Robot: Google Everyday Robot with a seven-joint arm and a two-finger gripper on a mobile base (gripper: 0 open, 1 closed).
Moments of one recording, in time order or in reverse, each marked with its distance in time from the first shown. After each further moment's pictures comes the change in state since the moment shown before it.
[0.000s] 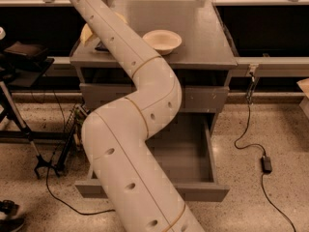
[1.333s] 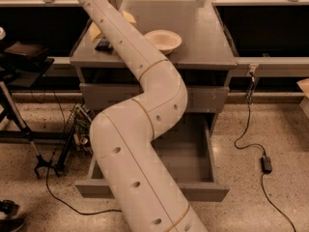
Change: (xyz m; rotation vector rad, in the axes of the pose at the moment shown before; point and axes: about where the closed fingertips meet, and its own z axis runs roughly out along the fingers) arm -0.004 -0.035 0.015 0.050 -0.058 0.061
